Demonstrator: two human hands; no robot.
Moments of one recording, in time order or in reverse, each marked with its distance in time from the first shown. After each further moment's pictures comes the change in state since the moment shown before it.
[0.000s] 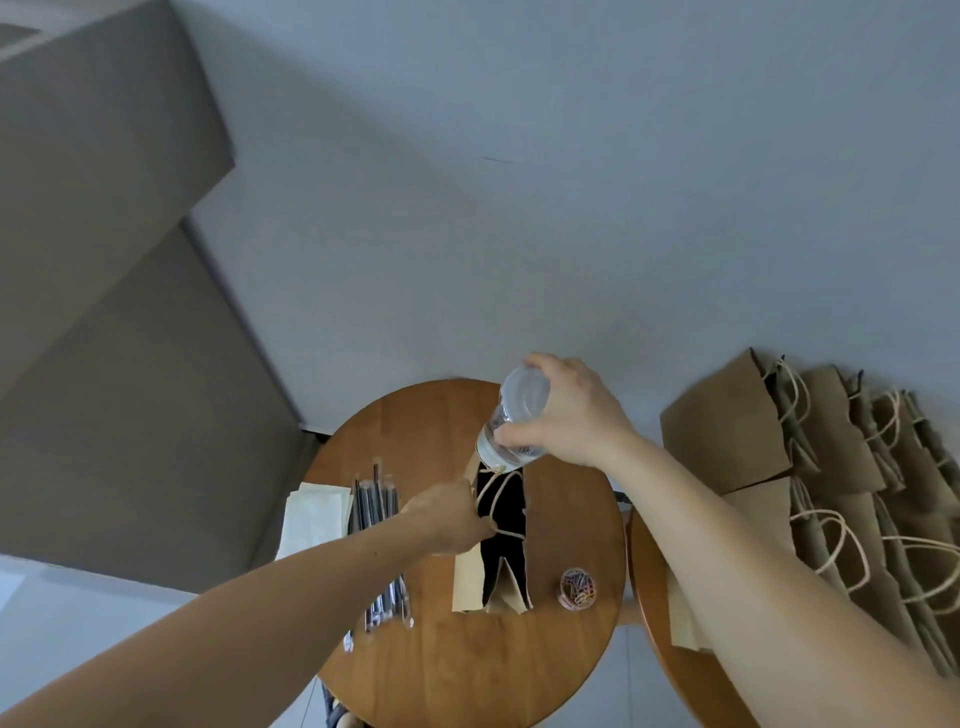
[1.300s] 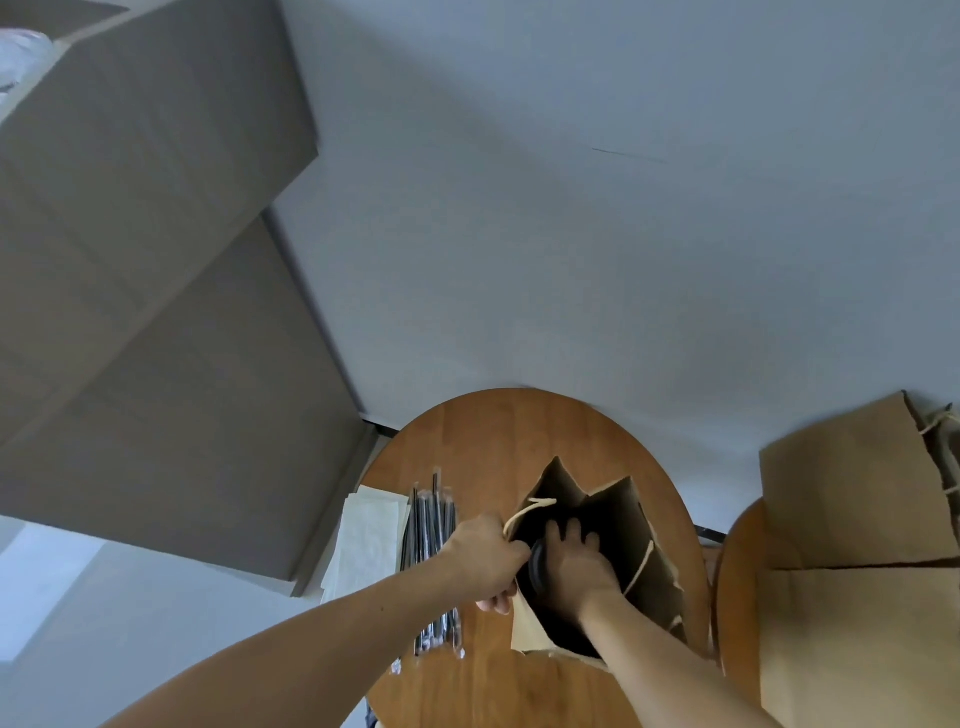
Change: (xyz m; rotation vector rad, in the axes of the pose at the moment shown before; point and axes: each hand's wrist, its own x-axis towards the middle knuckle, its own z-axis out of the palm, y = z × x) left_hand 0.011 -0.040 0.001 -0.627 -0.075 -0.253; right_hand 0.011 0.070 0.224 -0.591 -0.463 0.030
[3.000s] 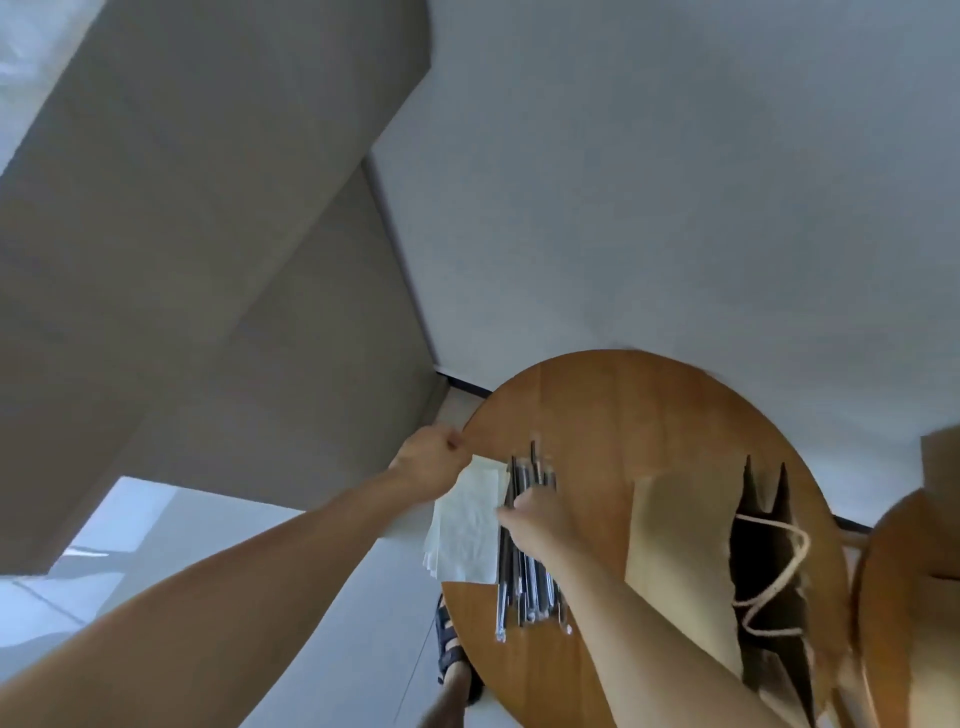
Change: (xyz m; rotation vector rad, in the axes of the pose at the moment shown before) left_hand 0.030 -0.101 -0.171 0.141 0.373 0.060; right_hand 0.032 -0.177 -0.042 0.845 -0.130 0.036
